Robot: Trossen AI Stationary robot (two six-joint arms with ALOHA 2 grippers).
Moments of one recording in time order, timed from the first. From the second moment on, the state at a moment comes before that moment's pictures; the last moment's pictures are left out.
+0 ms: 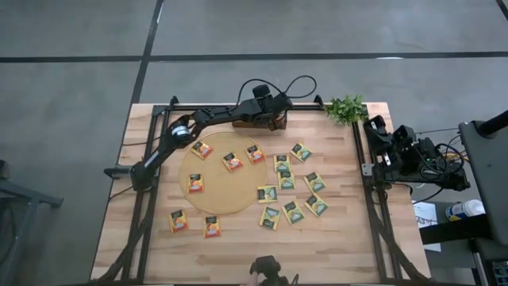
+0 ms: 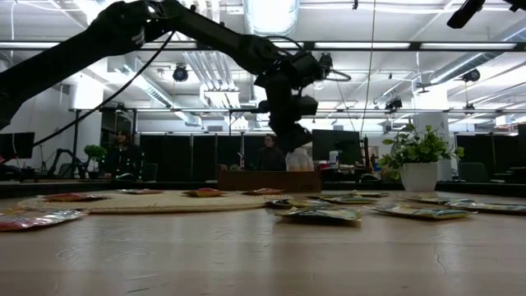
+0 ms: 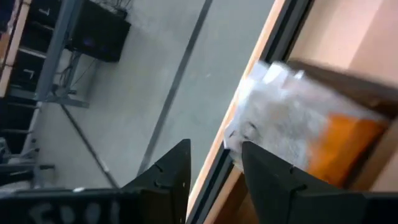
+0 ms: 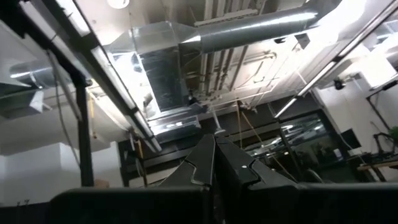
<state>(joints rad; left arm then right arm) 0.39 2.35 2.14 -0.64 -0.65 0.29 -0.07 0.09 0.24 0.58 0.12 0.29</state>
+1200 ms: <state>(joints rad) 0.37 2.02 2.09 -0.77 0.02 0.02 -0.07 0.09 0.24 0.53 0.08 0.32</state>
